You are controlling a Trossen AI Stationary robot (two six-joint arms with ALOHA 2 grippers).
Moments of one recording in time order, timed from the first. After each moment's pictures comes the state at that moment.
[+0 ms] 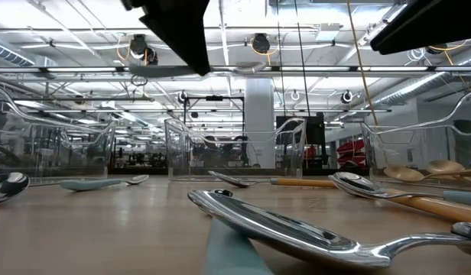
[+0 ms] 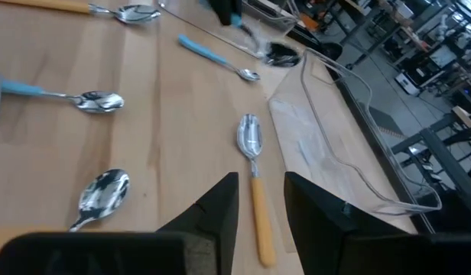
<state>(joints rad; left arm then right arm) -0.54 2.16 1.89 -1.36 -0.81 -1.00 0.84 1.52 0.88 -0.48 1.07 0.47</state>
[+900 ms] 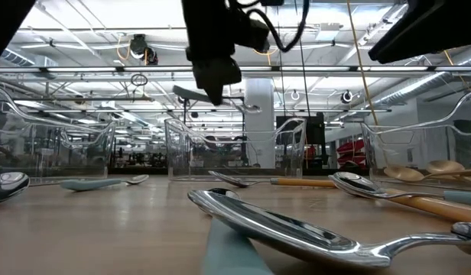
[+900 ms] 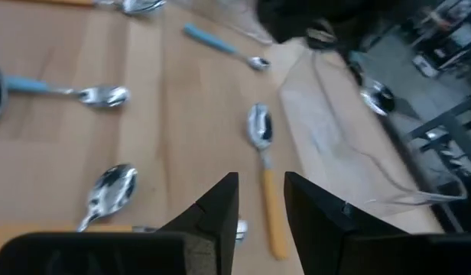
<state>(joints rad) -0.19 2.16 1.90 -1.38 -0.79 -0.39 0.82 1.52 0.88 -0.48 0.99 0.50</state>
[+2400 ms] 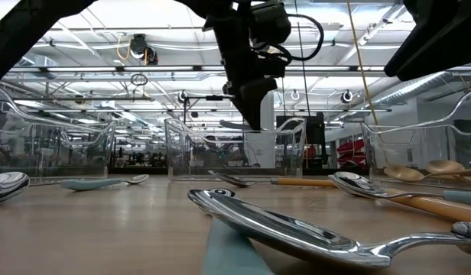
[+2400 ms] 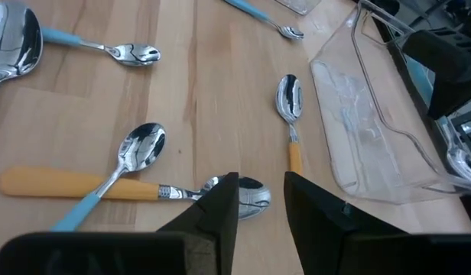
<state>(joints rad) 0.16 2.17 1.91 -0.91 -0.31 0.03 0.82 1.52 0.88 -0.54 0.89 0.51</state>
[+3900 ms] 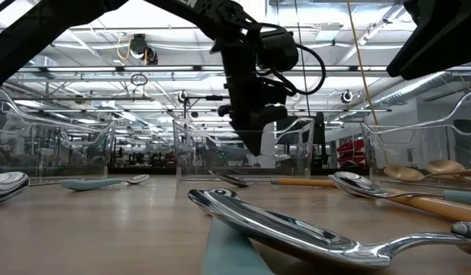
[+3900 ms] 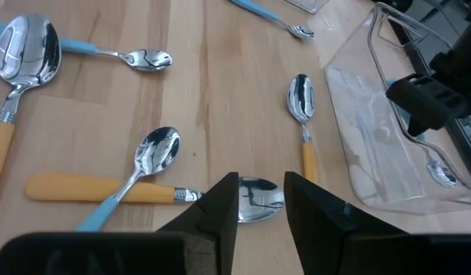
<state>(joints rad) 0.16 2.26 1.90 -0.90 -0.31 -0.20 0.82 1.52 0.88 -0.51 0.86 0.52</state>
